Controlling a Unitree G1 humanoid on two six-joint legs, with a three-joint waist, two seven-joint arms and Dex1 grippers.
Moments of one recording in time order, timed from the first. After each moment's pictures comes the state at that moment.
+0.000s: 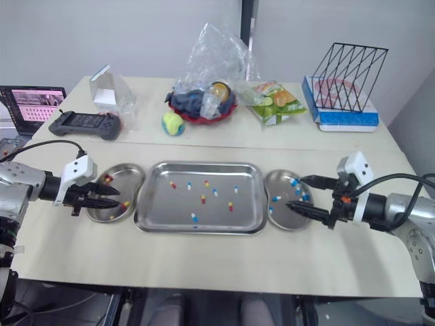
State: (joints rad) left arm -0.65 0.96 -0.08 0.63 -0.12 0.07 -1.48; right arm -0.15 -0.93 -0.32 -0.27 0.69 0.68 1.06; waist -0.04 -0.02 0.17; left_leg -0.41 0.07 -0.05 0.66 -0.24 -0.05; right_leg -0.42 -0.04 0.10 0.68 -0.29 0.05
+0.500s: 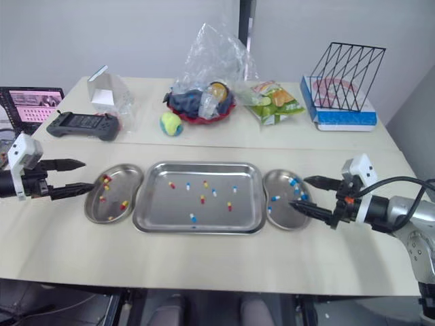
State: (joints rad) left arm -0.47 1.01 0.29 0.58 -0.36 0.20 -1.41; right arm -0.12 -0.89 -0.34 -0.19 0.67 0.60 1.06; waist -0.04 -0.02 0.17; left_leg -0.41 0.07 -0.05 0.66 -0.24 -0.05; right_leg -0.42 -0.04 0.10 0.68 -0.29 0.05
